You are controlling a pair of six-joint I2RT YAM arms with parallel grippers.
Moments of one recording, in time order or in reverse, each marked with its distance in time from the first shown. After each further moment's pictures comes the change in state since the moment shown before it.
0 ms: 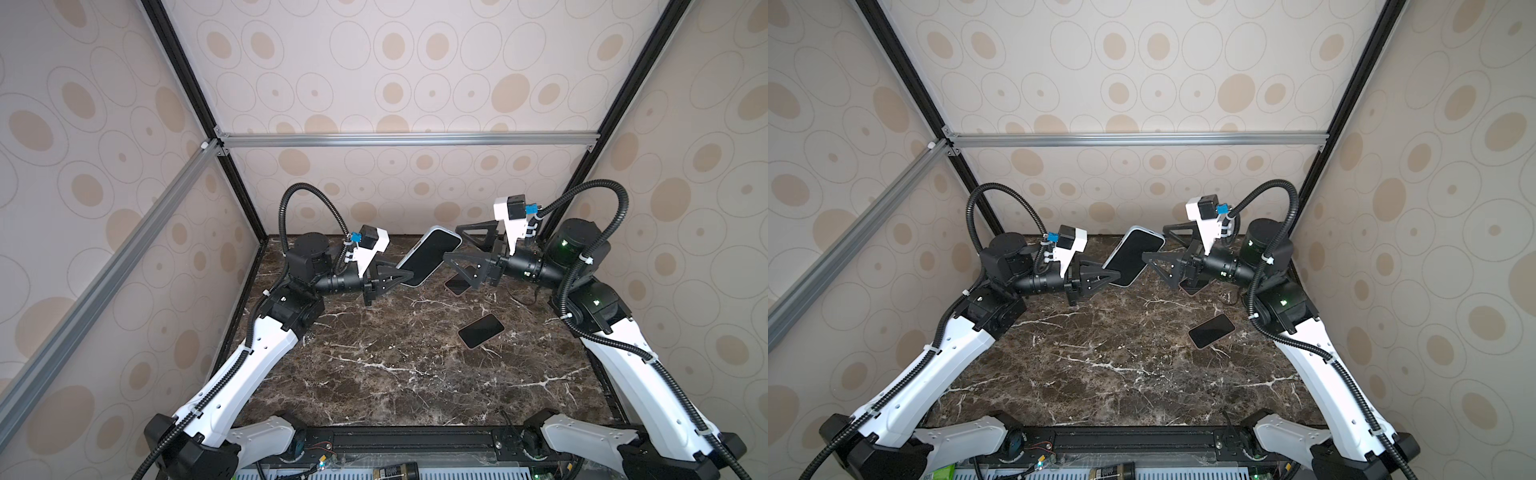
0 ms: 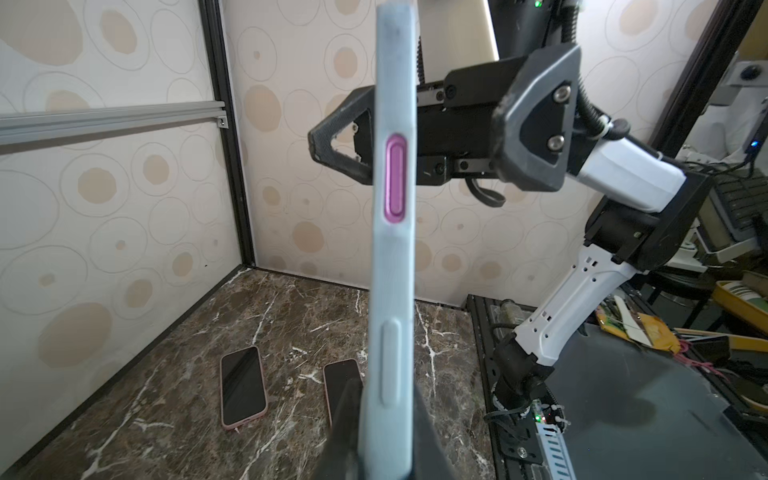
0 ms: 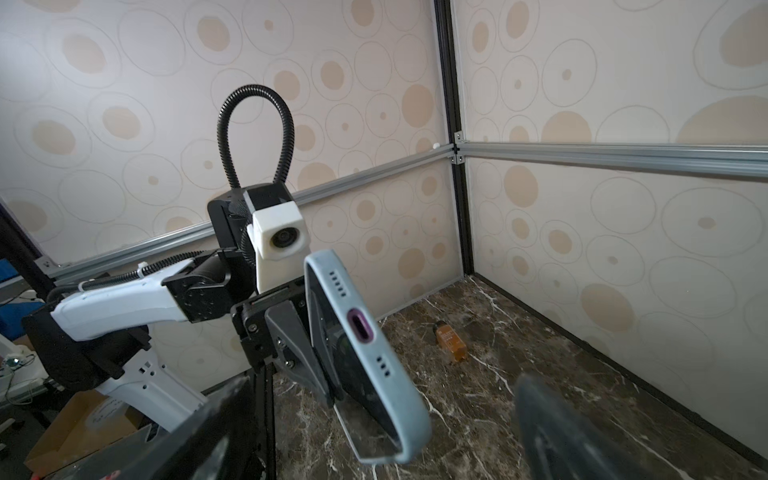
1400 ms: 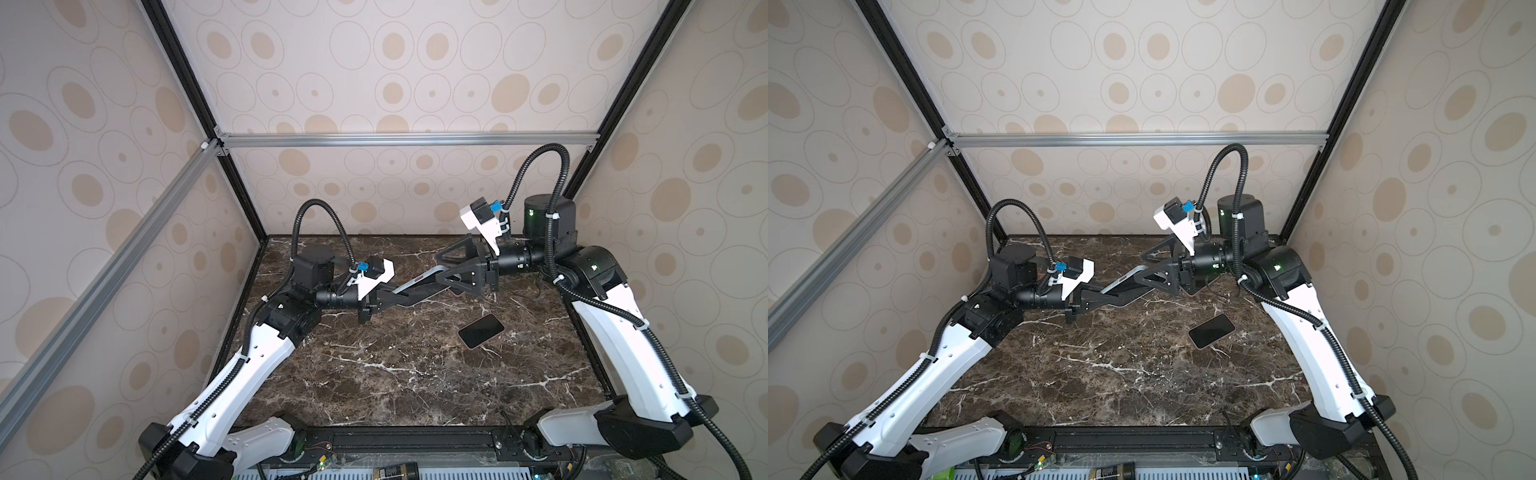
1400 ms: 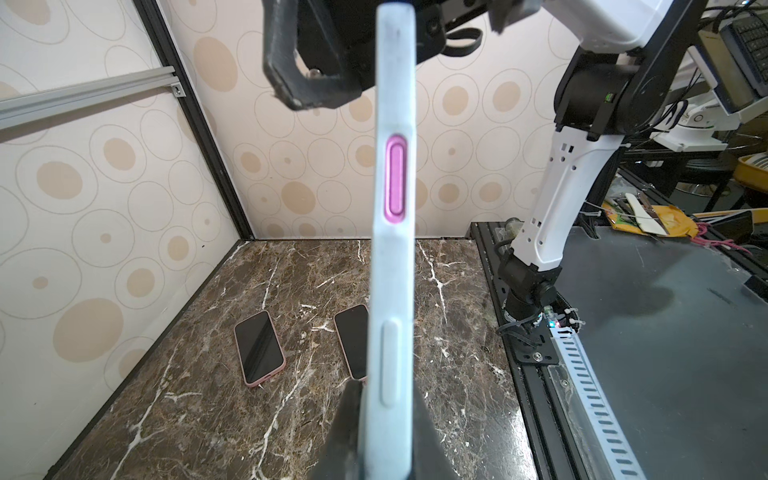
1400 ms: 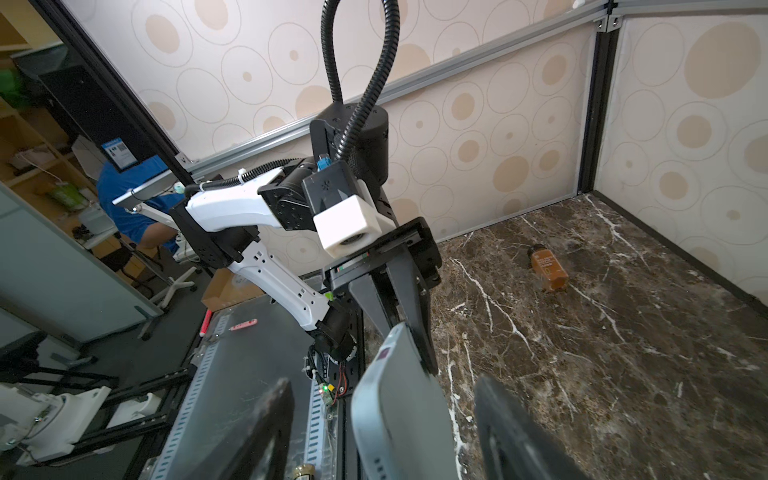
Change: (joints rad) left arm -0.006 -0.049 -0.060 -0.204 0.039 0.344; right arm 0.036 0.224 0.343 -0.509 -0.317 -0.208
